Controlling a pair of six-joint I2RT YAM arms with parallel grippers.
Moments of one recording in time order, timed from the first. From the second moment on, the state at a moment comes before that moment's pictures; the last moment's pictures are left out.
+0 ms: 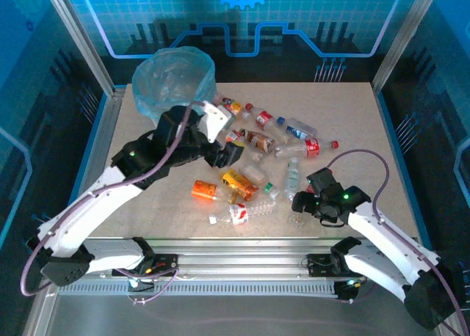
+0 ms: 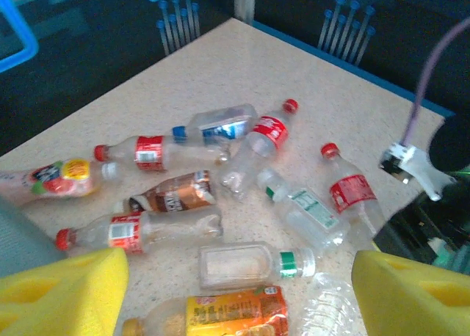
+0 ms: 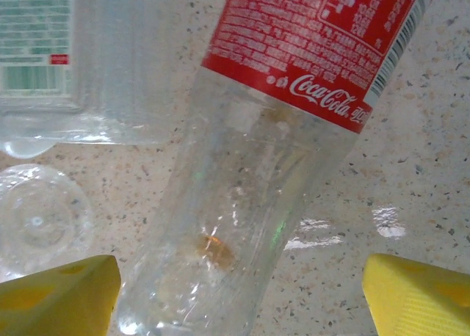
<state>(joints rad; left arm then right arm) -0.77 1.23 1.47 -0.72 0.03 0.00 0.48 0.90 0.58 -0.91 0.04 0.77</state>
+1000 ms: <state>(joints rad) -0.86 1.34 1.60 -0.78 -0.02 -0.02 0.45 0.71 0.47 -0.87 0.08 0.80</state>
